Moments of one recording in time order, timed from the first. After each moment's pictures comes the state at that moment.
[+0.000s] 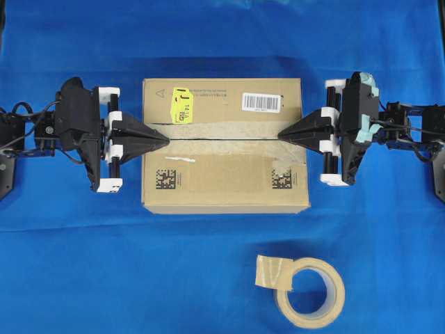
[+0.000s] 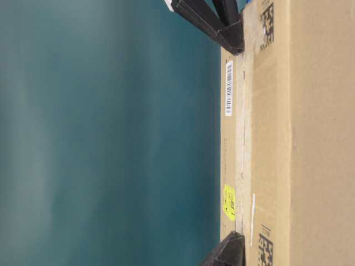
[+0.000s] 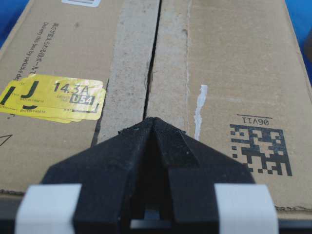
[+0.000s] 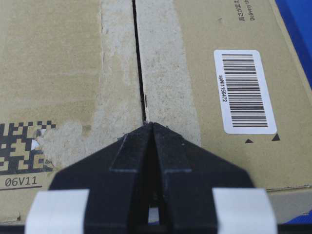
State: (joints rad) left arm 0.04 -0.17 1.14 -0.04 -0.71 -0.03; right arm -0.08 -0.25 1.03 0.12 -0.30 0.04
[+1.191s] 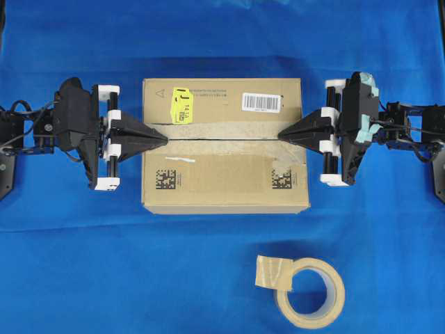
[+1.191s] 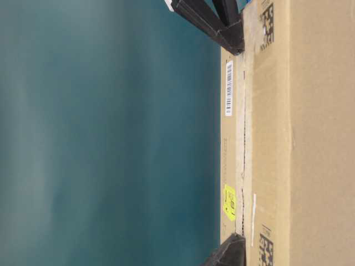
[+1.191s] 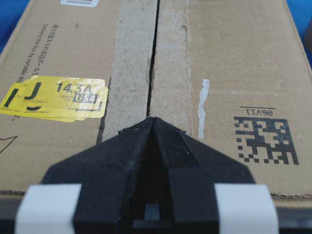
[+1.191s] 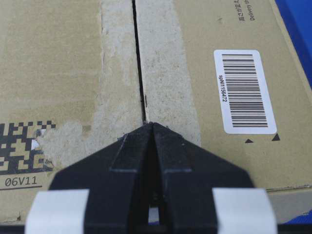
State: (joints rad) left arm 0.06 -0.17 1.15 -0.03 -0.71 0.02; right arm -0.08 -0.25 1.03 0.12 -0.30 0.04
